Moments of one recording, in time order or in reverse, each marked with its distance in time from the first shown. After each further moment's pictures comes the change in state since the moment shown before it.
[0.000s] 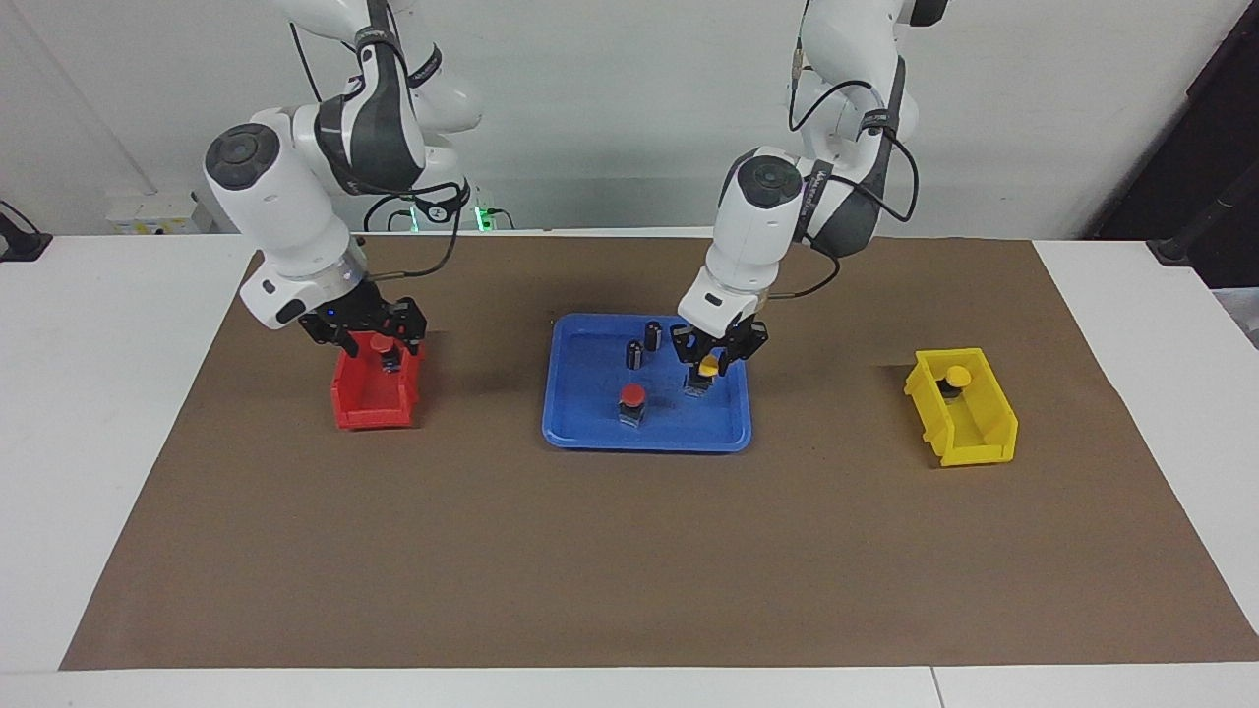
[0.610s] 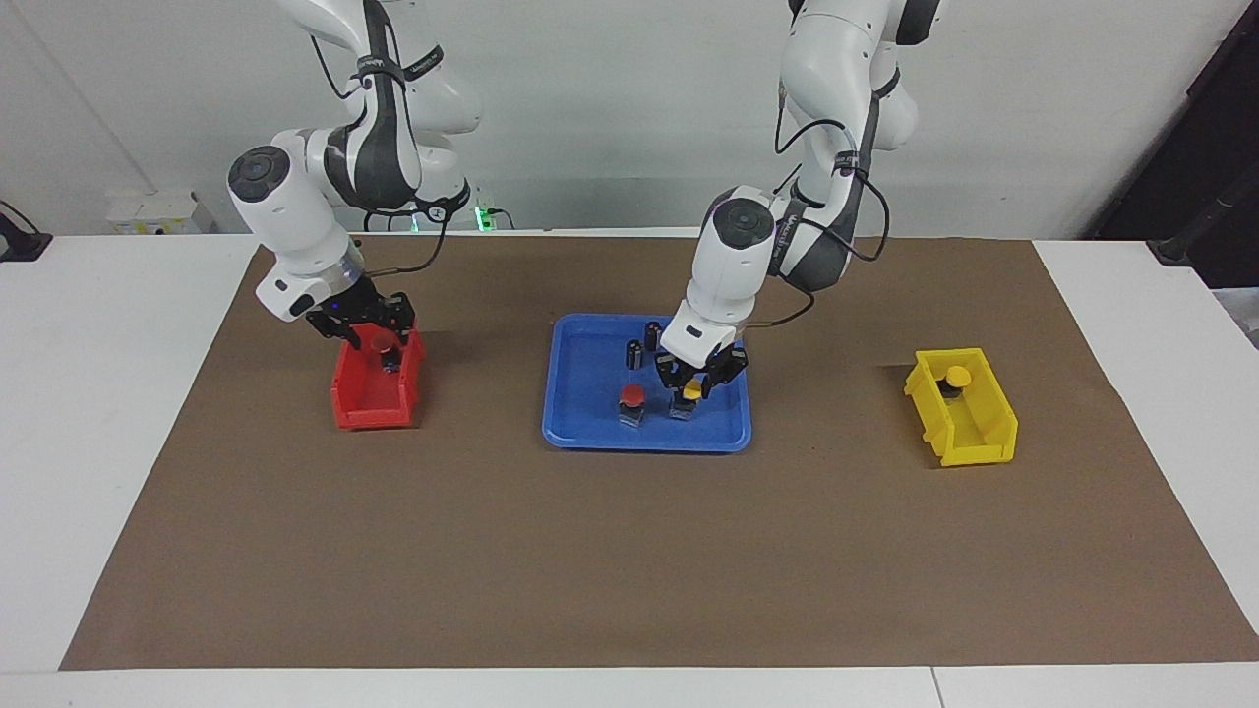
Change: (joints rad) left arm -0.007 0.079 0.007 -0.001 -0.003 0.079 -0.026; right arm -0.047 -0.103 0.009 -0.297 0.005 0.203 -0.124
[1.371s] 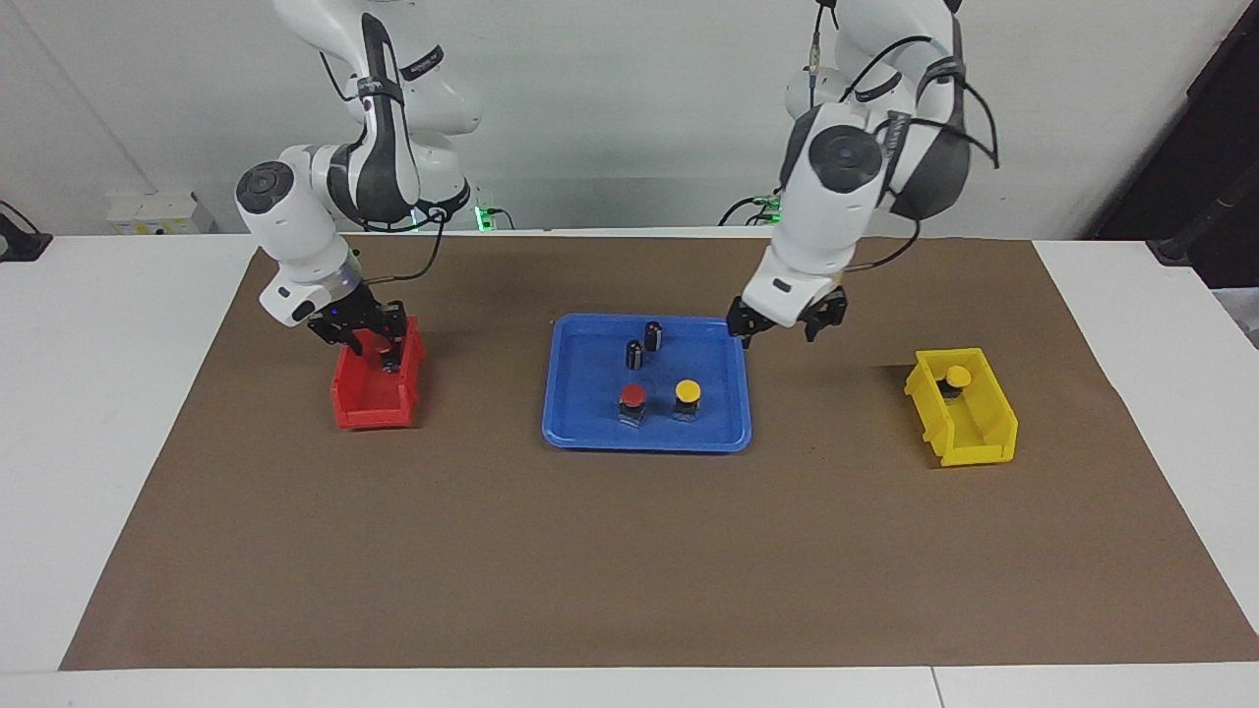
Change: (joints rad) left arm 0.129 -0.169 0.133 0.205 0.069 -0.556 0.286; right arm -0.020 -0.004 -0.001 -0.094 0.000 0.083 -0.027
